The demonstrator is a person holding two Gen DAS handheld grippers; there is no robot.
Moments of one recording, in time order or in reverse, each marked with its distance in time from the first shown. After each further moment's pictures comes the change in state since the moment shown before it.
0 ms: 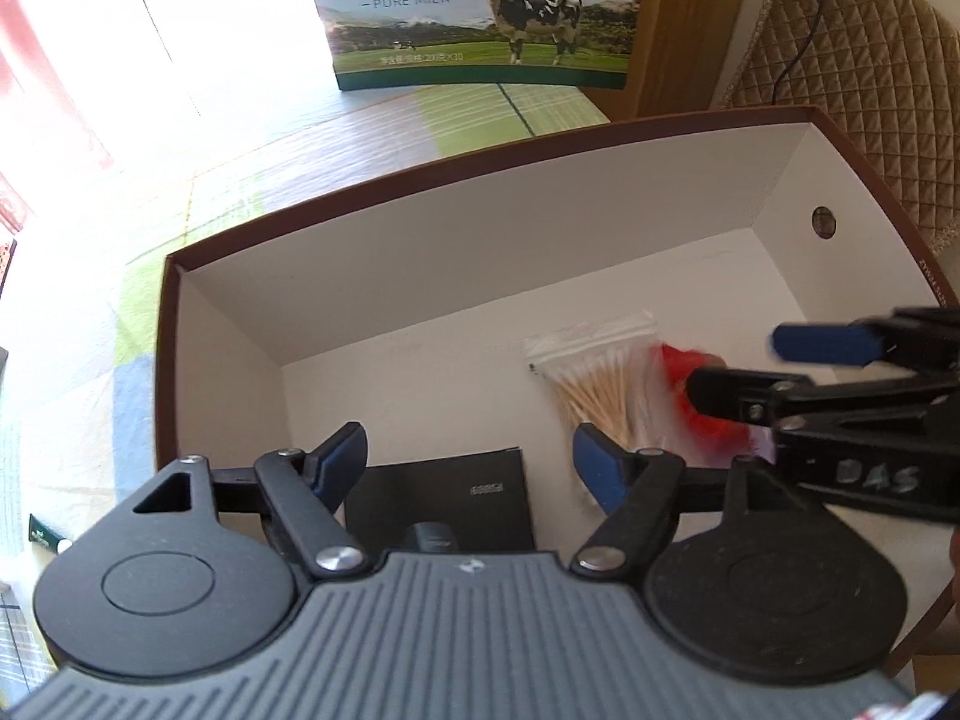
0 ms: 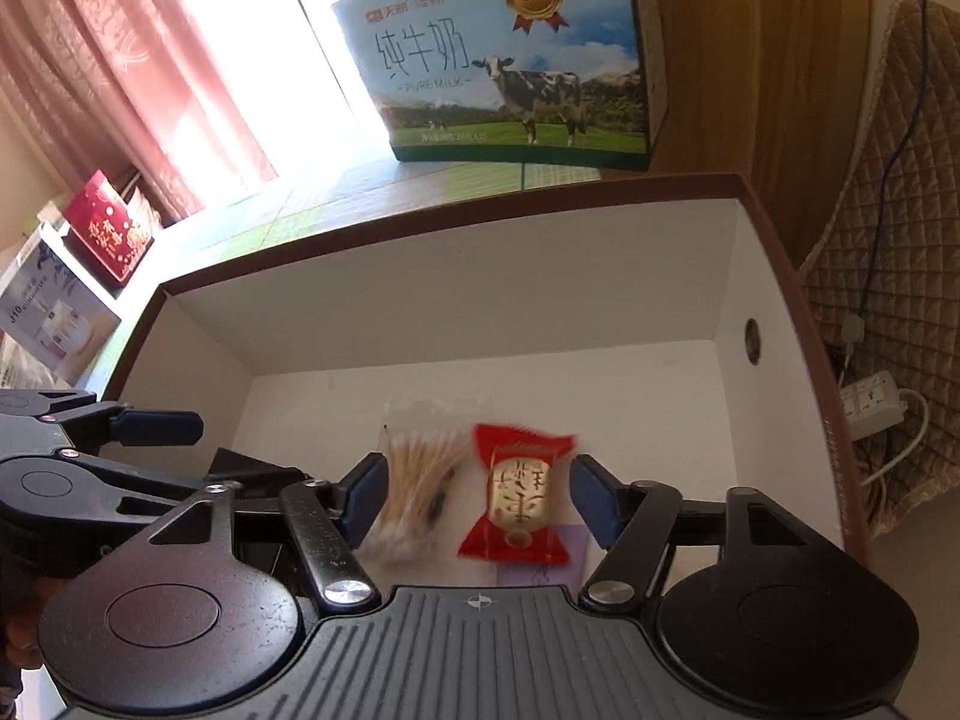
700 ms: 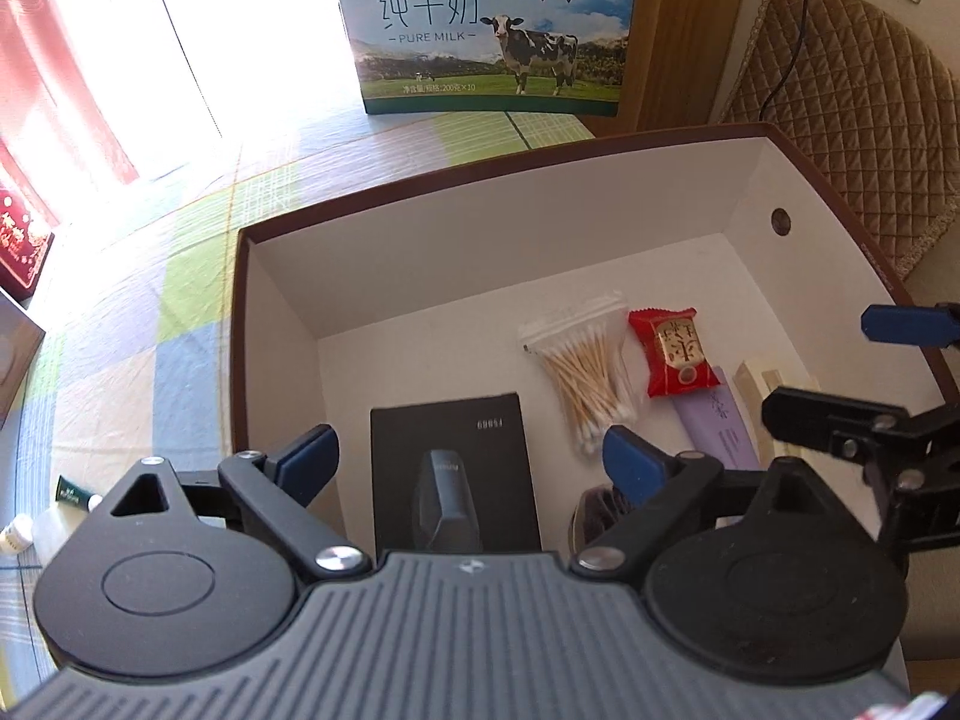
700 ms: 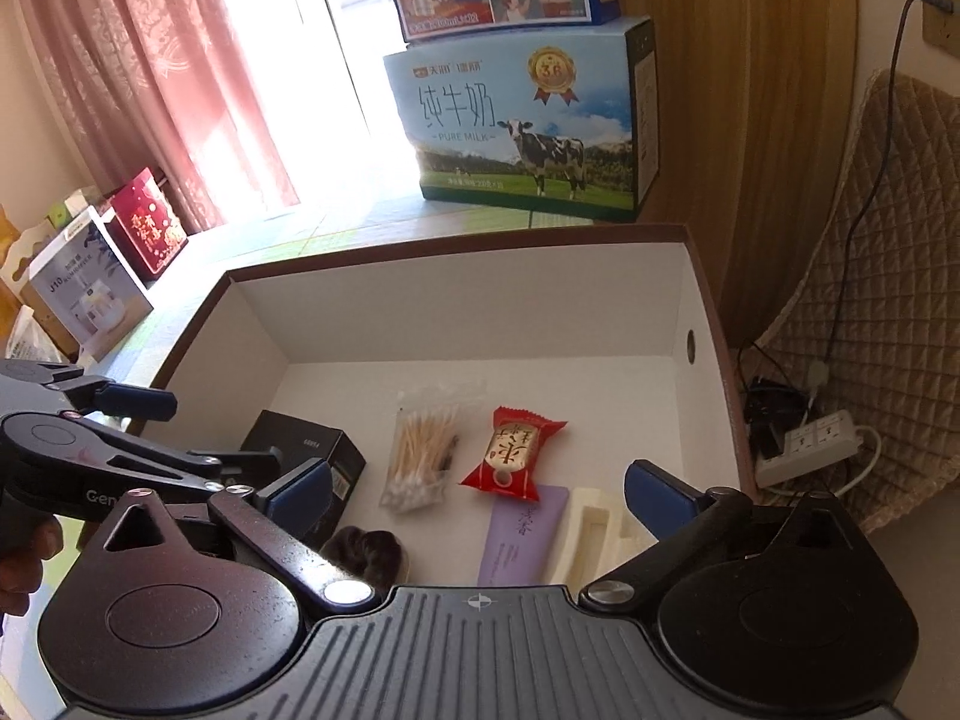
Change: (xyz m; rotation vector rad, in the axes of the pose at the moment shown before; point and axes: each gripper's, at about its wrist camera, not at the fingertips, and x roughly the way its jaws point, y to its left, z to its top) left arm -0.055 0.000 -0.028 -0.019 -0.066 0.018; right arm -0.071 0.018 -0.034 -0.097 -0.102 -0.023
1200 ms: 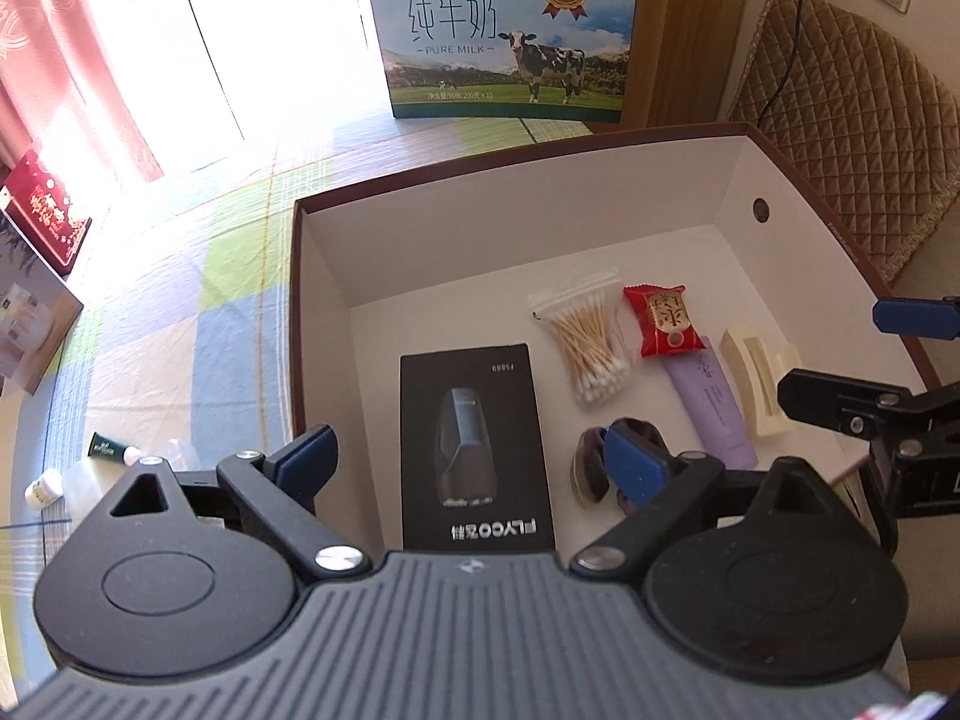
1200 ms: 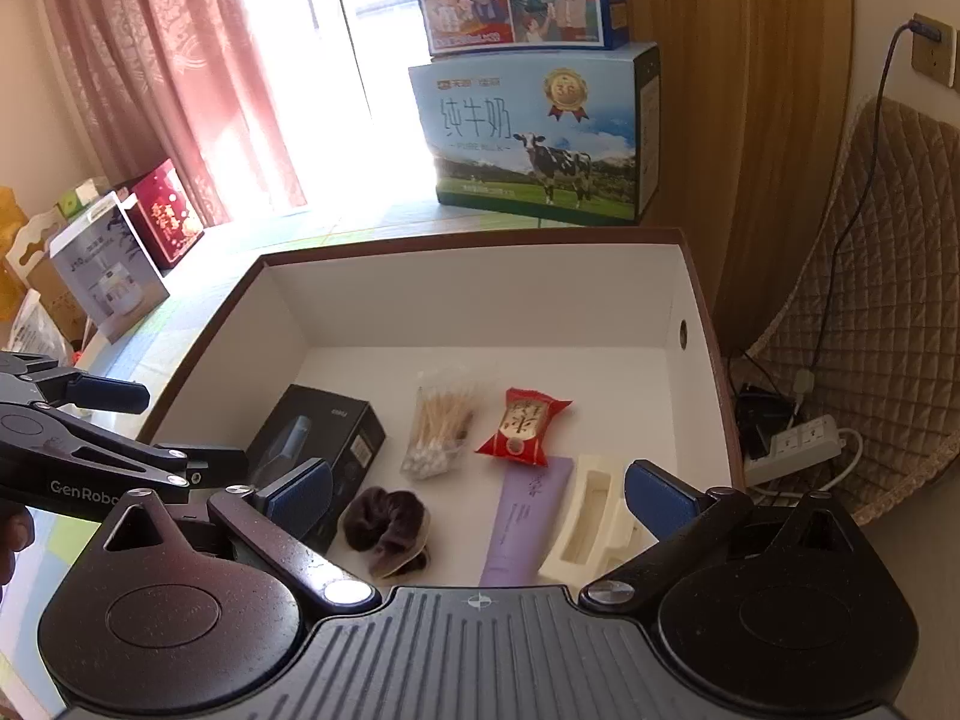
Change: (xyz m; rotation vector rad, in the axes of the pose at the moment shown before) left arm -0.044 0.002 -0.031 -0.020 -0.032 0.024; right arm -0.033 0.018 -0.021 -0.039 -0.028 -0.010
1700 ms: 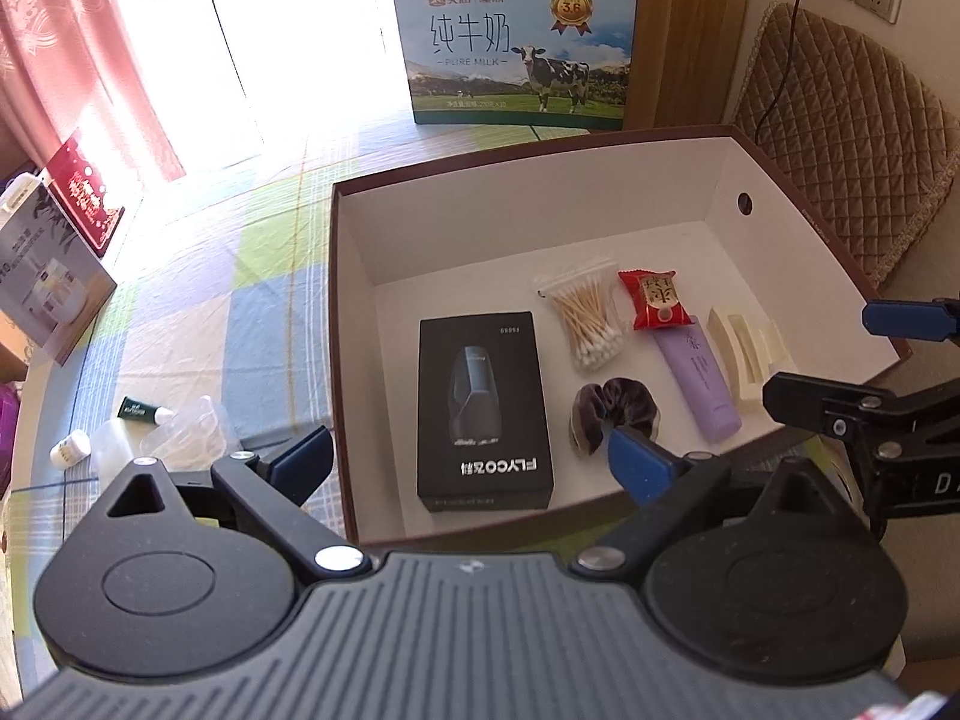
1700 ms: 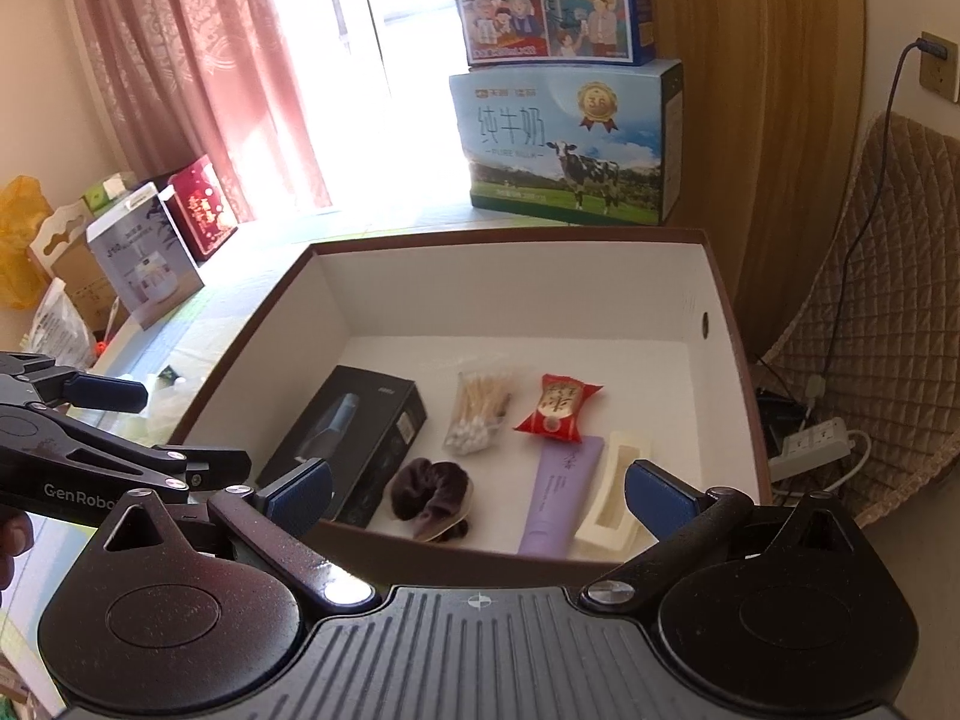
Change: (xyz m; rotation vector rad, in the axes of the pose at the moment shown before) left arm -0.039 0.000 -0.031 -0.026 -0.034 0.027; right arm -0.024 0.023 -0.020 -0.029 -0.020 0.034
